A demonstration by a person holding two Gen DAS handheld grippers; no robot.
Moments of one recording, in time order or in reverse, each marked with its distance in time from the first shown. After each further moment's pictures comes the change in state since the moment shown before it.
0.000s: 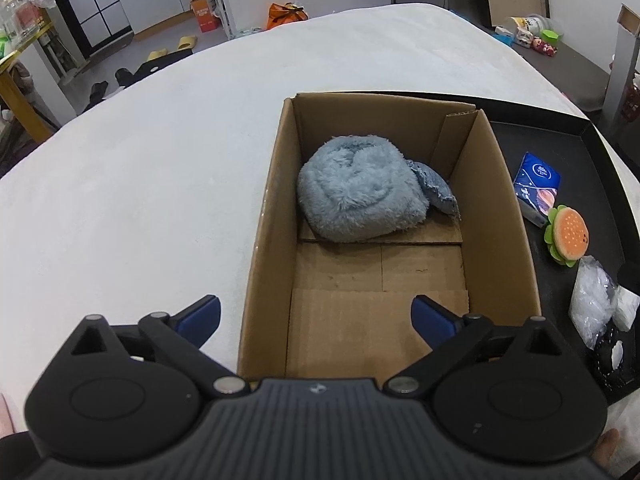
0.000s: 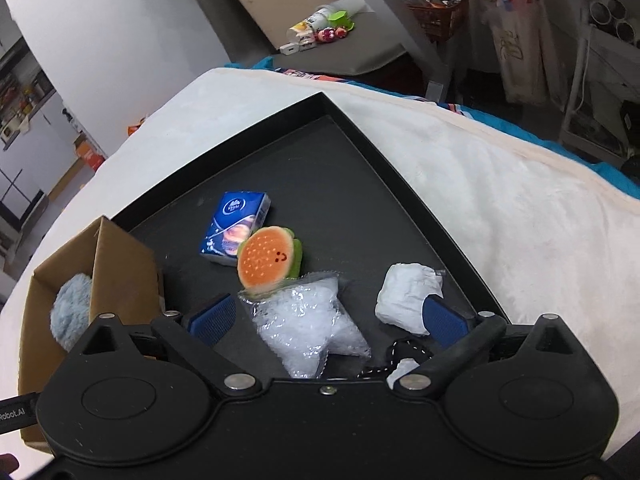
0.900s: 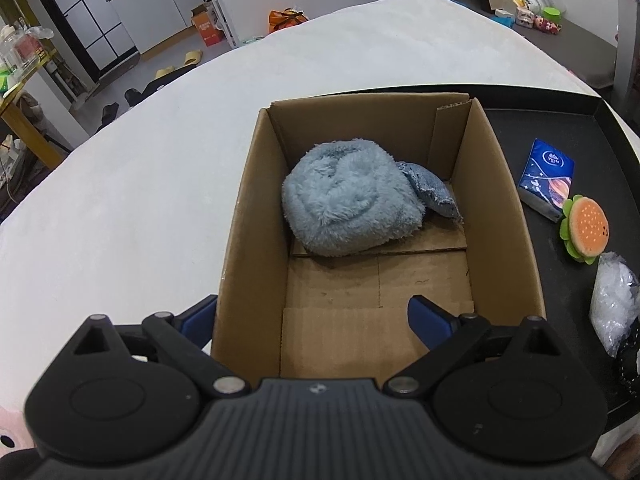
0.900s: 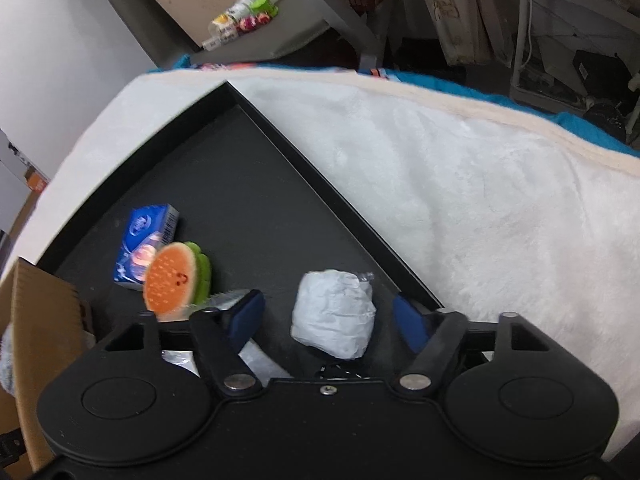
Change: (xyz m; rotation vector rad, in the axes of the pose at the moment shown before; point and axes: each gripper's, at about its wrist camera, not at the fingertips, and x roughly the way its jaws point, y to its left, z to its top) left arm 0.012 -0.028 0.007 0.070 -0.006 0.092; right arm 0.042 -0.044 0.003 0.145 0.052 -0.123
